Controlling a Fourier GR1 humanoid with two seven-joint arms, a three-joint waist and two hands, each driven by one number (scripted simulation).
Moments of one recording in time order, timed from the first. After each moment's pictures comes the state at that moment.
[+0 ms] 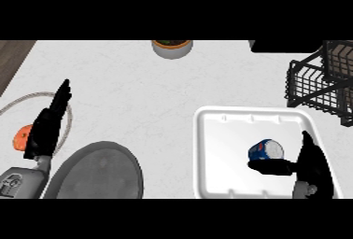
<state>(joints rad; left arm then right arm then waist) -0.17 0.46 -0.17 -1.41 0.05 0.28 0.04 0.02 -0.02 0.06 -1.86 0.81 -0.02 1.25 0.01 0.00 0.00</state>
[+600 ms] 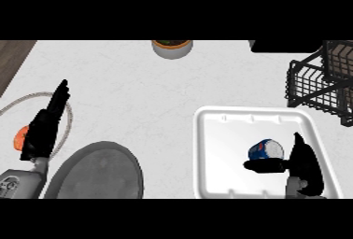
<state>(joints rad) -0.15 0.45 -0.14 -1.44 0.04 0.26 0.04 0.00 0.00 0.05 -1.78 0.80 -0.02 1.23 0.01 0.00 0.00</state>
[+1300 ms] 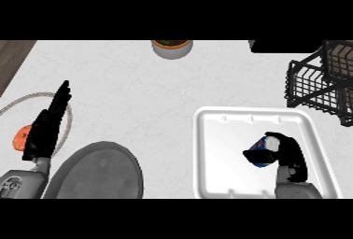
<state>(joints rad) -0.15 0.42 -0.12 -1.44 0.01 0.24 0.04 -0.07 0.00 0.02 -1.61 0.66 -0.04 1.17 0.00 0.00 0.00</state>
